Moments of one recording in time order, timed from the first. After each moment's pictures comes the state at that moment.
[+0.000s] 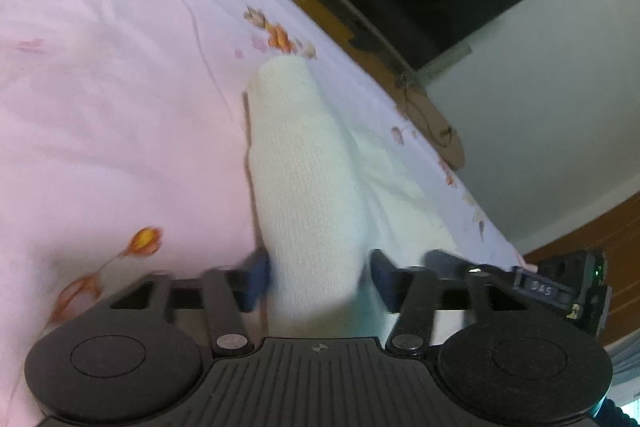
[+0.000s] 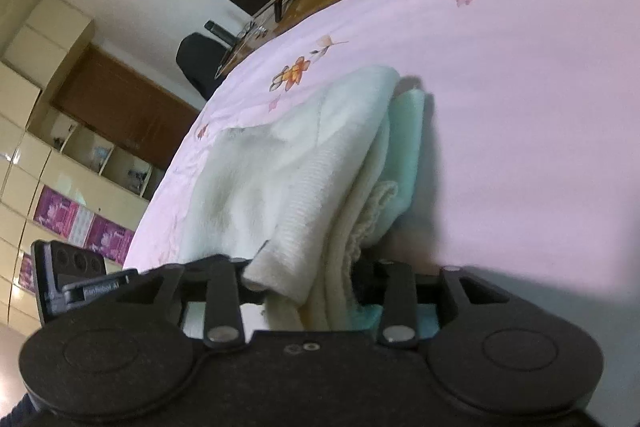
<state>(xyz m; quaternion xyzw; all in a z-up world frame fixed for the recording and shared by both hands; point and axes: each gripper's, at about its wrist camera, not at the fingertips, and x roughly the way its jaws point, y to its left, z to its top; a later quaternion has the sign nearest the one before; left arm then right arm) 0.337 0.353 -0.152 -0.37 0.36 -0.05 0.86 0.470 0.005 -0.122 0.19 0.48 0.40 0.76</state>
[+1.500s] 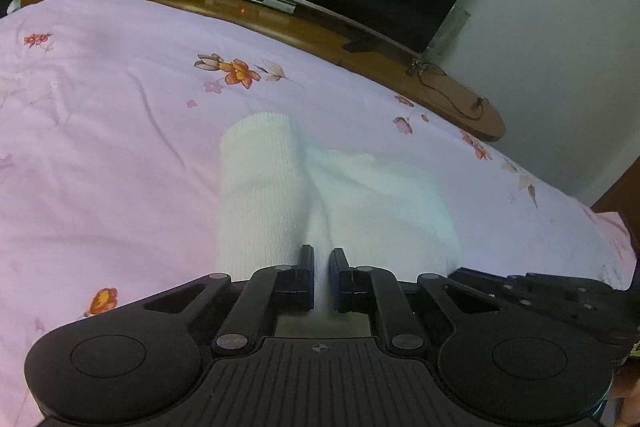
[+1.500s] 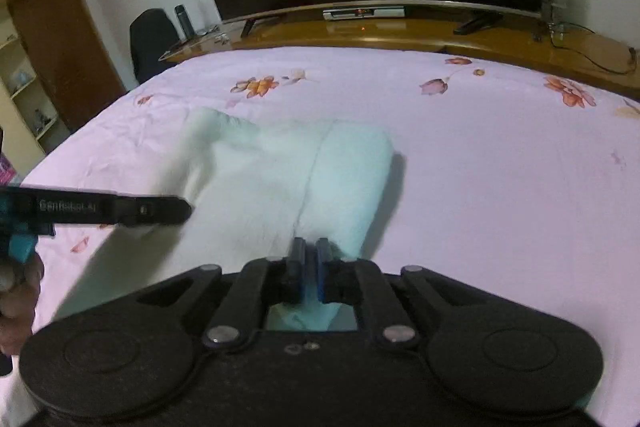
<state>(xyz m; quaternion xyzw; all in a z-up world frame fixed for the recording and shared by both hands) 0.384 0.282 -0.146 -0.20 0.37 0.00 0.91 0.410 0.032 -0.100 -0.01 0.39 0.31 0.87</state>
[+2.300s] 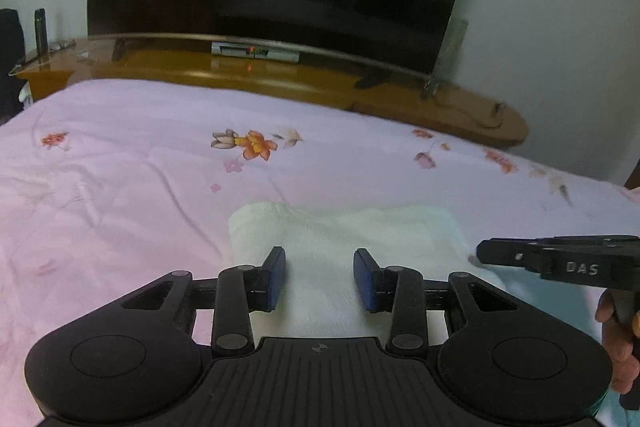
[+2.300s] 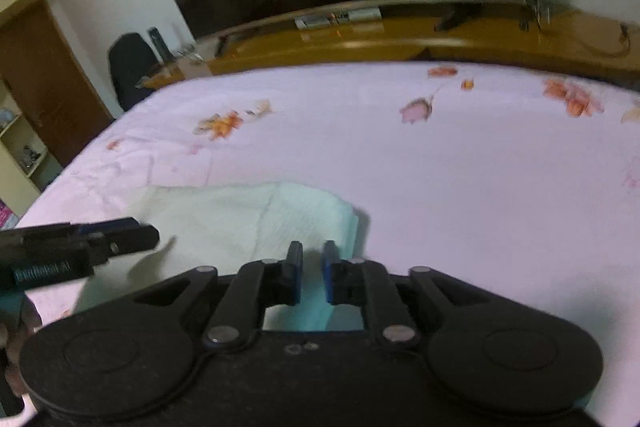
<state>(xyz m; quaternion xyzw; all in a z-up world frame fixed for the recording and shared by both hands) 0.377 0.277 -0.109 -0.10 0.32 0.04 0.94 0.445 0.021 -0.076 0.03 0.37 0.30 0.88</state>
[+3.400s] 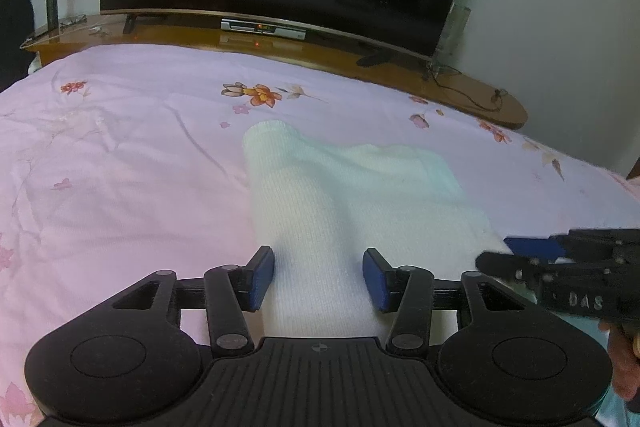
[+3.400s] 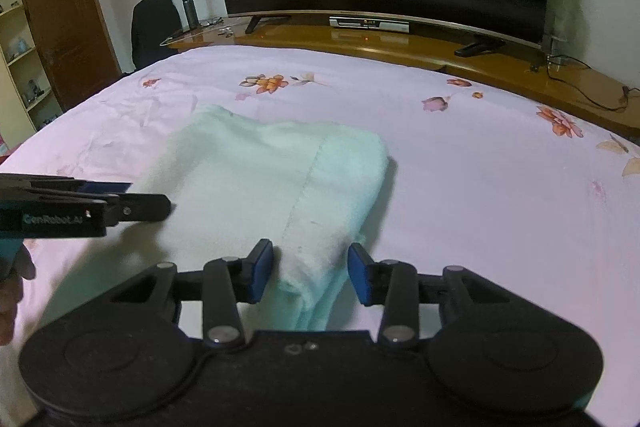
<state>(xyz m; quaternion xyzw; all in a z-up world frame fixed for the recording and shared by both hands) 0.336 0.267 -0.134 -0.10 0.35 0.04 0.93 0.372 0.028 -0.078 -0.08 0.36 0.30 0.88</state>
